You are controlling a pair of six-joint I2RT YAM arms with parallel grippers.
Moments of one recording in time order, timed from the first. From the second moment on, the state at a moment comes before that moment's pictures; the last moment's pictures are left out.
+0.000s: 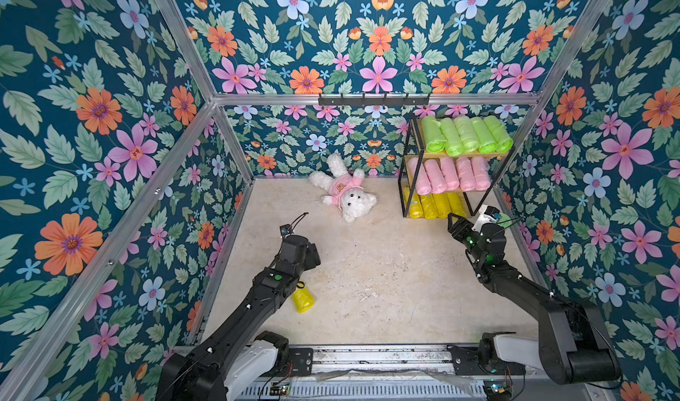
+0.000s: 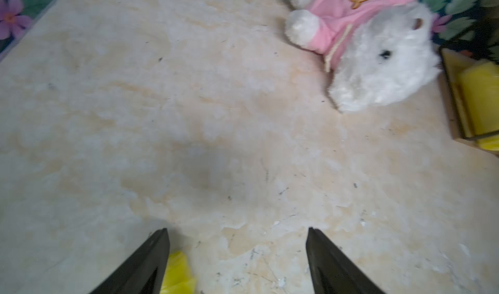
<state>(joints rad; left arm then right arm) -0.38 0.98 0.56 -0.37 -0.32 -0.55 0.13 1.24 0.47 0.53 -0.09 0.66</state>
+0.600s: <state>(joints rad) -0.29 1.09 0.48 -0.52 -0.25 -0.70 0.52 1.22 0.41 0.52 0.08 0.58</state>
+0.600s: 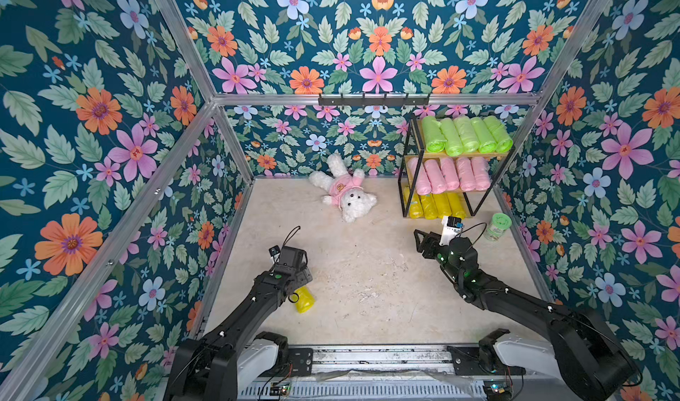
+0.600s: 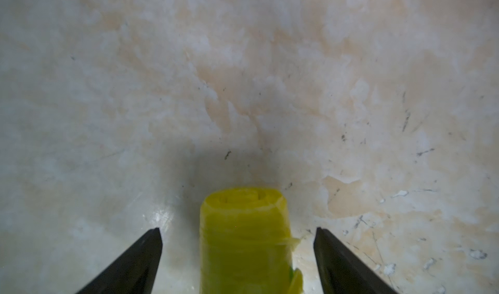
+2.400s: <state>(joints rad) -0.64 1.34 0.68 0.47 -0.01 -1.24 0.86 1.49 0.60 0.83 -0.13 0.83</state>
